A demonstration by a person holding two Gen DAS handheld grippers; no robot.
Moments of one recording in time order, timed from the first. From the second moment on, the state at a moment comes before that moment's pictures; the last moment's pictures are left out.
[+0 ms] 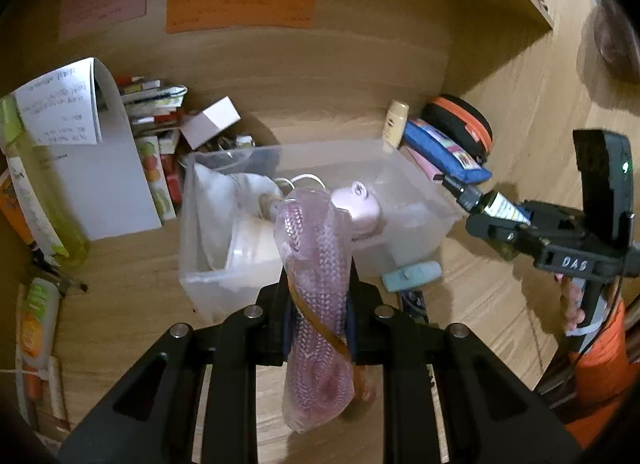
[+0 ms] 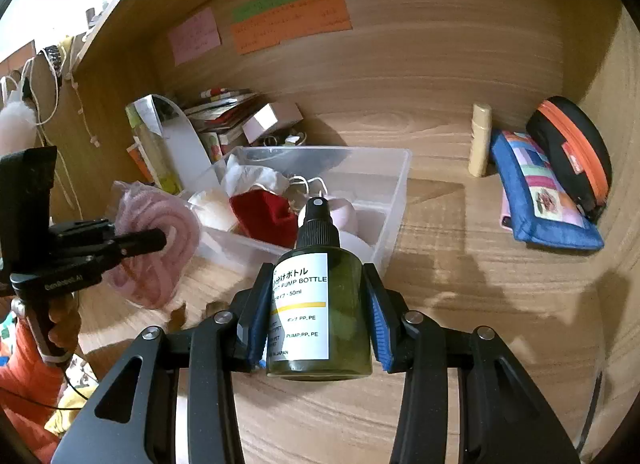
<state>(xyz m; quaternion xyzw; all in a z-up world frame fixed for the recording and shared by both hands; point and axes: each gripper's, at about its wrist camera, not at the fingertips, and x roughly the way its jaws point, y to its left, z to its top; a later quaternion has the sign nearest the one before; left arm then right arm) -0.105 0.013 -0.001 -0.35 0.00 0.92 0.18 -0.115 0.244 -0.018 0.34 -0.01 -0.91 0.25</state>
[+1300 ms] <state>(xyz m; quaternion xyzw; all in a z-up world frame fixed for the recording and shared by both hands) -0.217 0.047 -0.017 -0.37 0.06 0.91 0.15 -0.189 0.180 -0.042 0.37 0.05 -0.90 0.24</state>
